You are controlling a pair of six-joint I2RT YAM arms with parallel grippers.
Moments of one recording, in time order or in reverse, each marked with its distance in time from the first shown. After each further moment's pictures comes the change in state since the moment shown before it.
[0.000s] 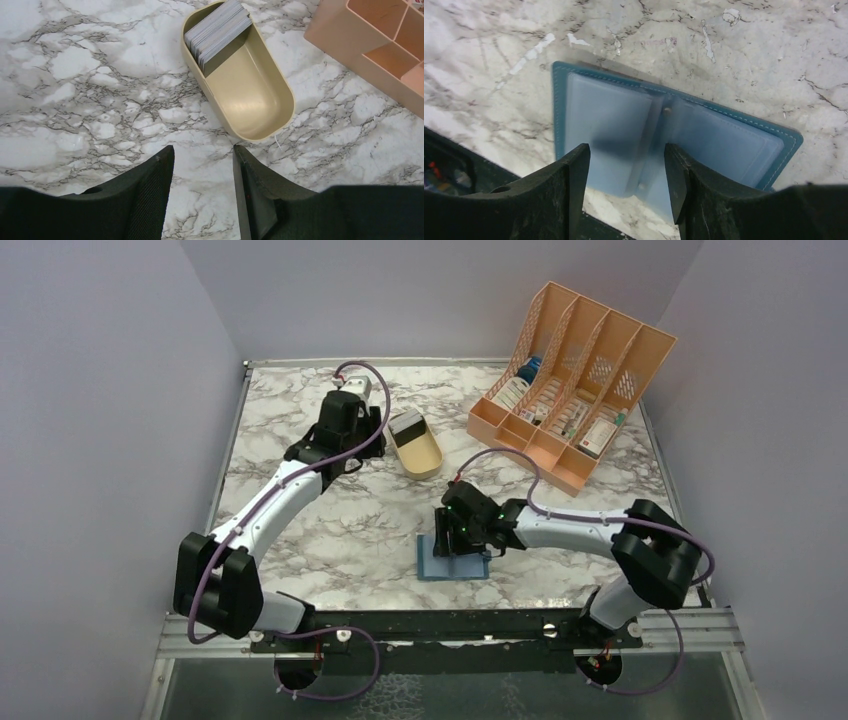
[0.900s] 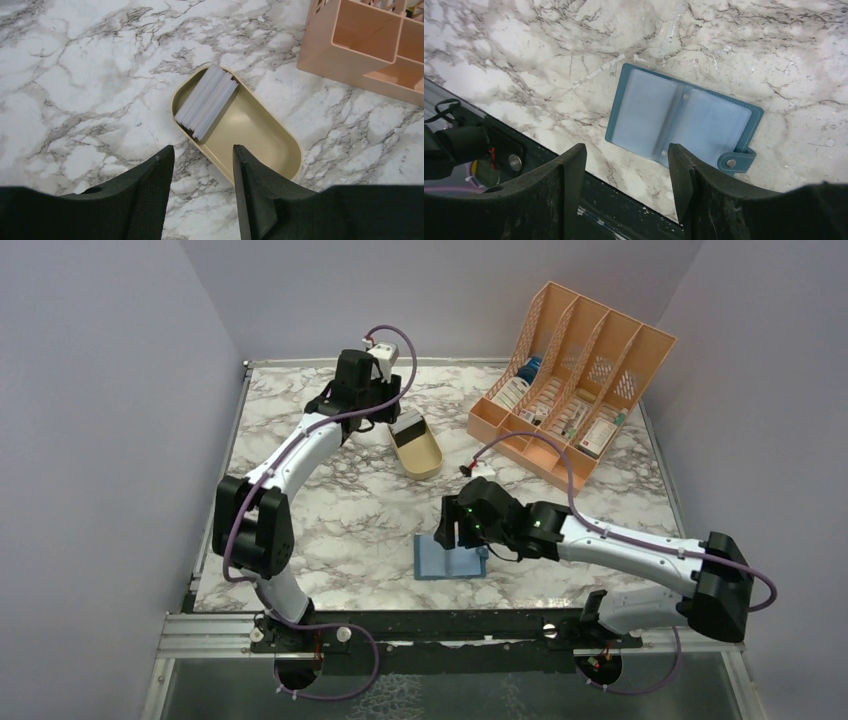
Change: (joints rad) left arm 0.060 0.296 0.341 -0.008 0.147 0.220; right arm 0.106 -0.232 0.093 -0.165 0.197 -0.009
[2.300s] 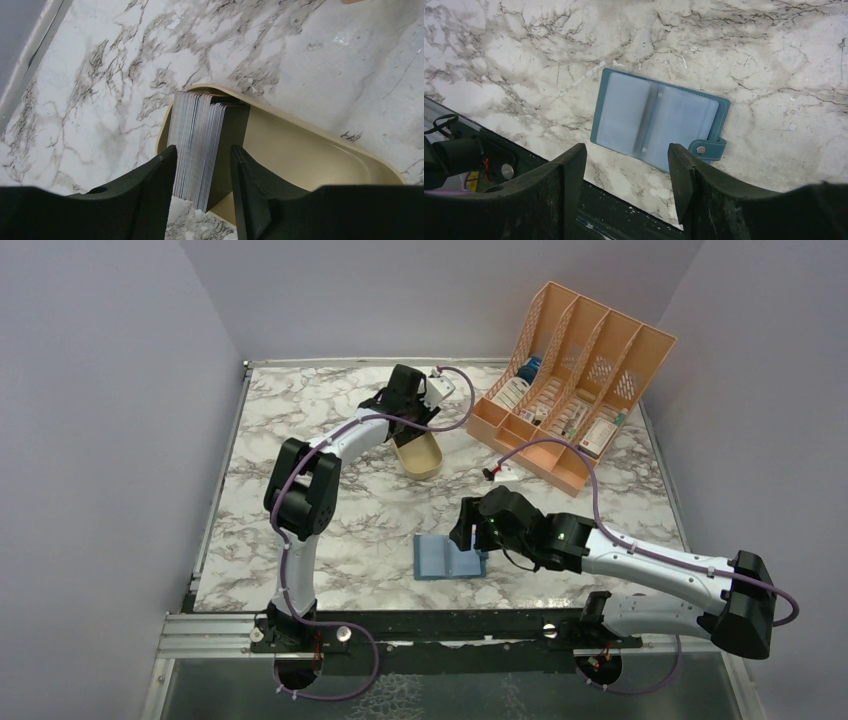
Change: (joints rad) left arm -0.121 0.393 0.205 0.027 -0.105 0.541; right arm 0.003 -0.193 -0.116 0.002 0.097 0.030
